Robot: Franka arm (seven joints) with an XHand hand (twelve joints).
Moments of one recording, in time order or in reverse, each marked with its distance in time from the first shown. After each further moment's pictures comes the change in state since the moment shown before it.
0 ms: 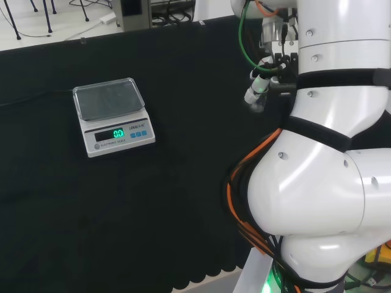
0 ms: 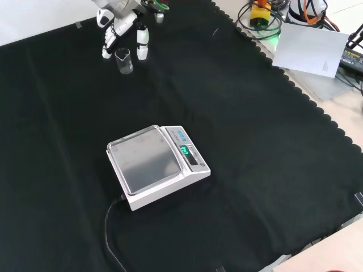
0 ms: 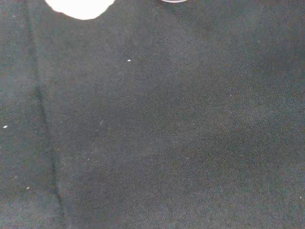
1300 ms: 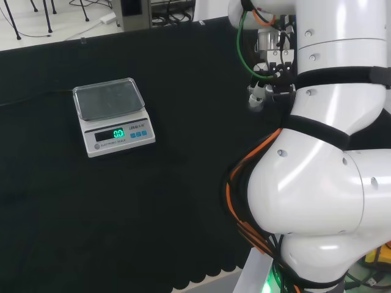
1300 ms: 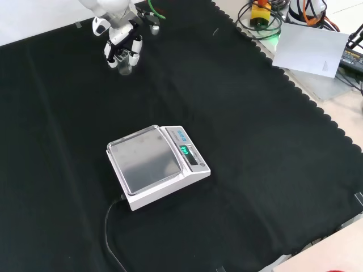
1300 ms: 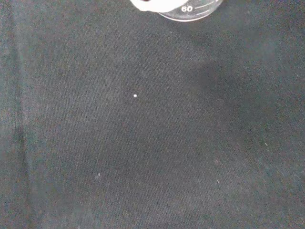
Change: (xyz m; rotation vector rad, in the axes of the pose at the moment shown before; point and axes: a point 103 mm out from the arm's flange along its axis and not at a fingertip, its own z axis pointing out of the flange) arm 0.008 0.038 0.010 -0.101 0.002 -0.025
